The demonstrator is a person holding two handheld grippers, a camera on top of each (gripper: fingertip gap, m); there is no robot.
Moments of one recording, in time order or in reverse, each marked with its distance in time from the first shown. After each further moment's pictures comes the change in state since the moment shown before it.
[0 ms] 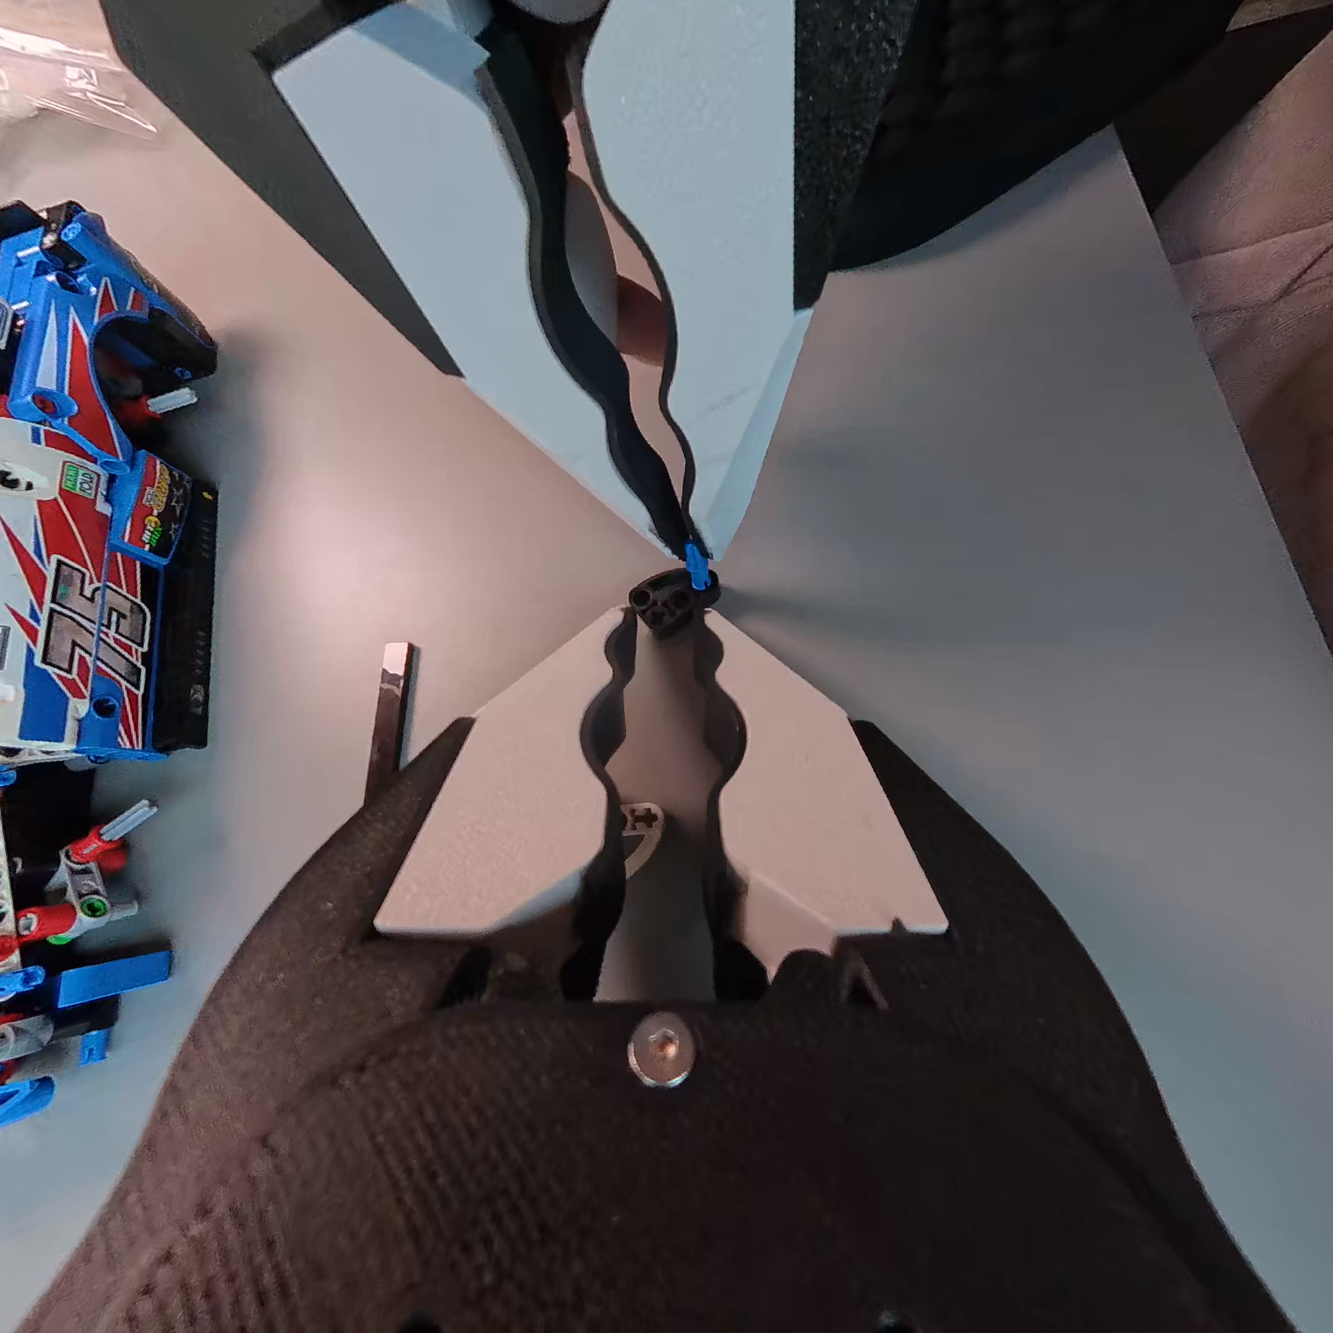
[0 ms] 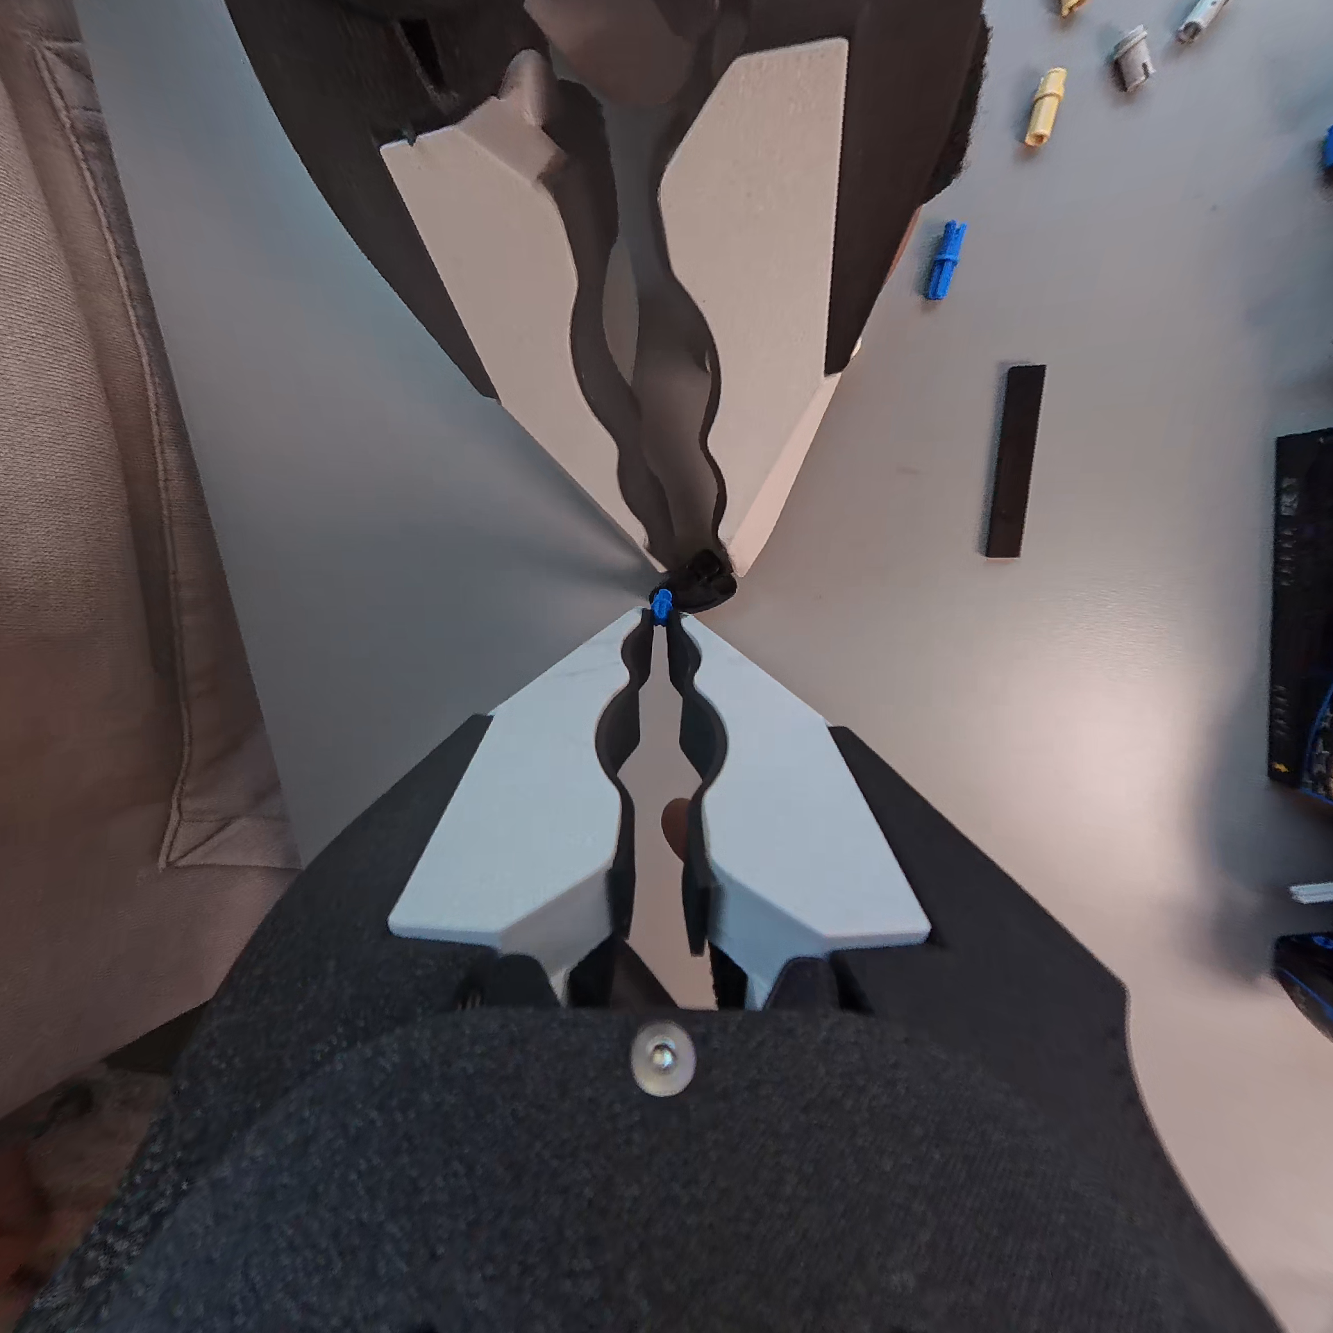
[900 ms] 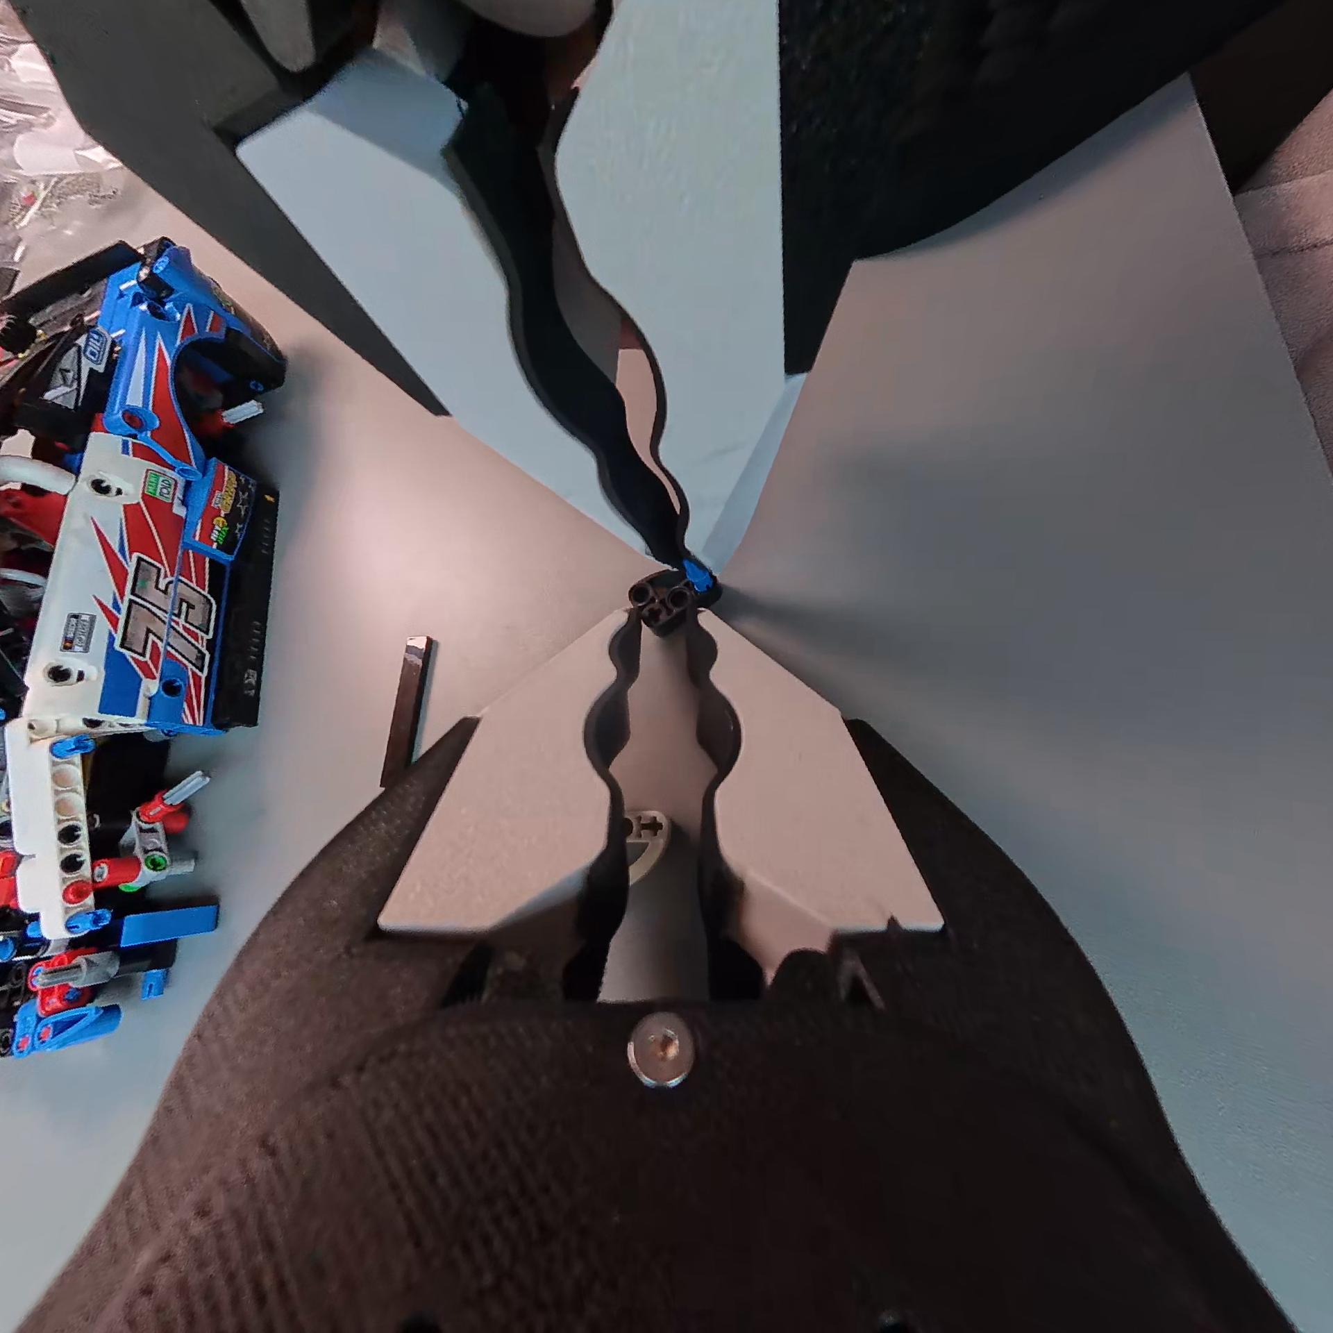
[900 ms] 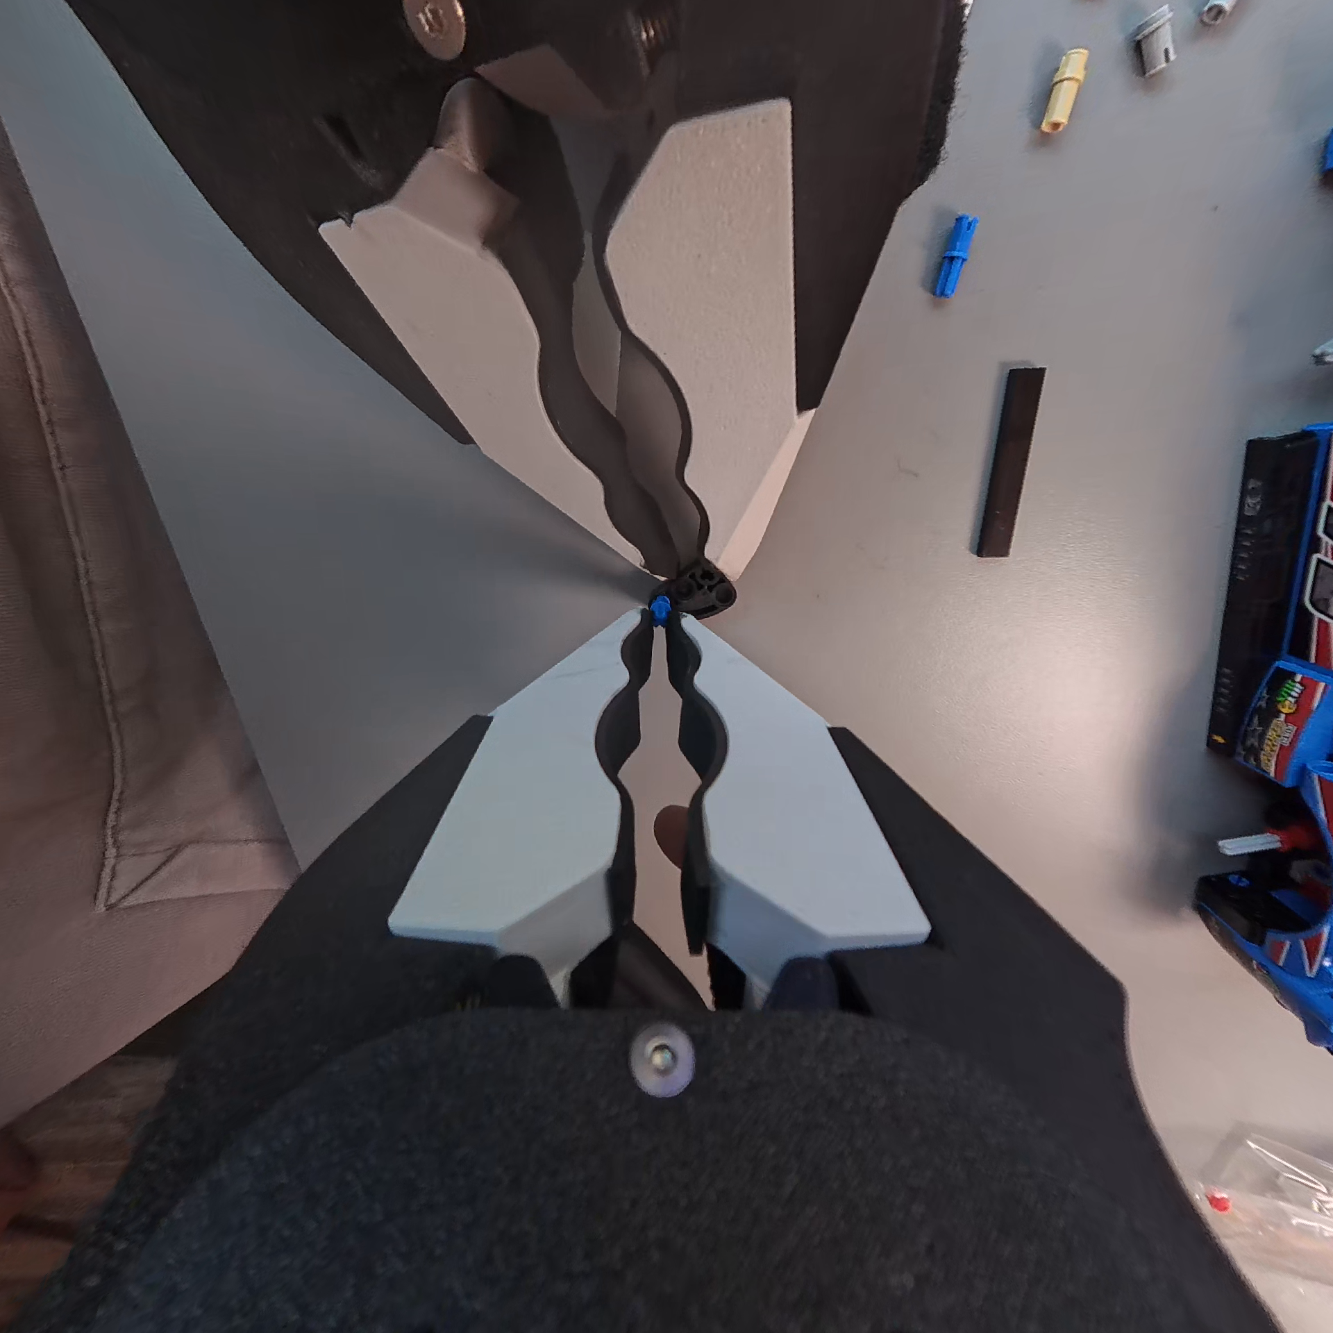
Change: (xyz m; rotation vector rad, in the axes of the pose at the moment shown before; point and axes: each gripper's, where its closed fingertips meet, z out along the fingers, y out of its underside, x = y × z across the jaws) left arm 0.001 -0.001 -0.001 -0.013 -0.122 0.043; right arm 0.000 -0.001 0.002 -0.116 0.088 -0.016
